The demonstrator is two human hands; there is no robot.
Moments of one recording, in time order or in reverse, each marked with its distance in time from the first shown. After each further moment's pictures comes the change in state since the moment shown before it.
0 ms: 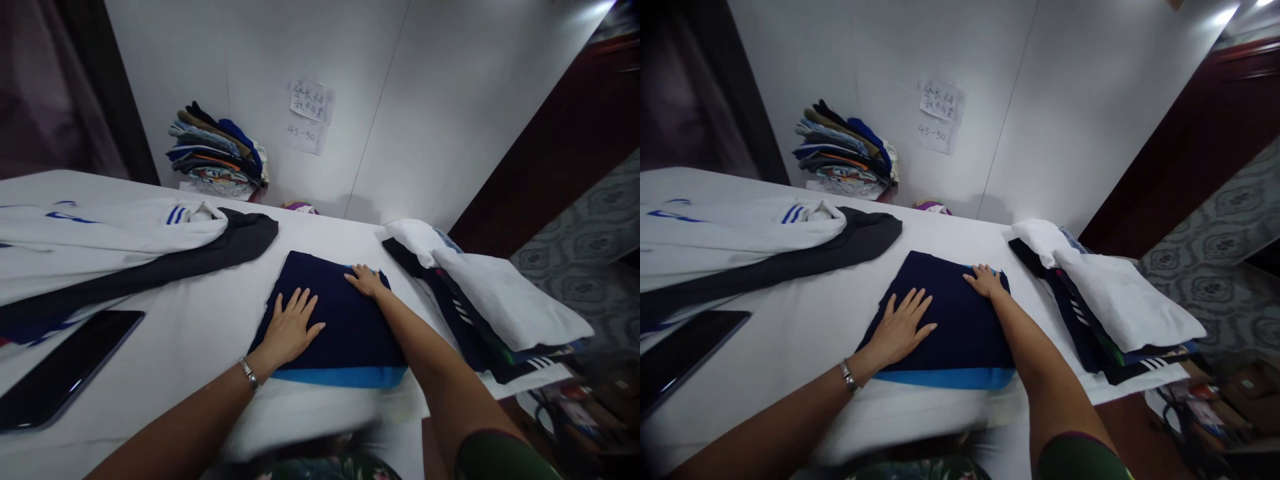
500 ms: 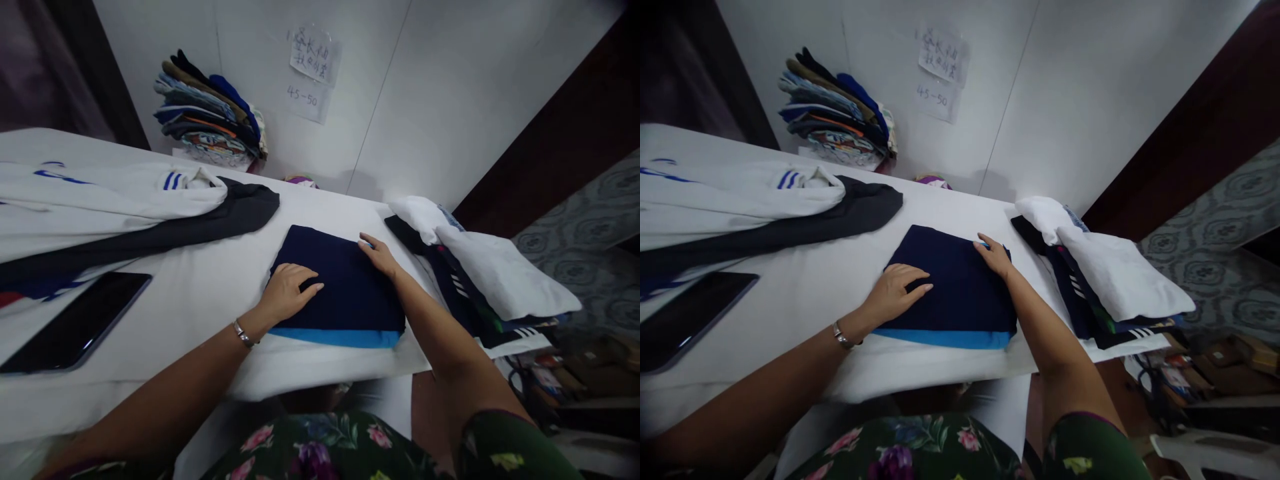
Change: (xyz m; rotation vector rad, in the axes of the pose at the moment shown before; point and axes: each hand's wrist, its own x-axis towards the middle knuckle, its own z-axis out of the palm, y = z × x) left_hand -0.001 -0.006 -0.034 -0.358 0.144 0.057; right_hand -0.046 -0.002 -0.027 0.457 0.212 -0.120
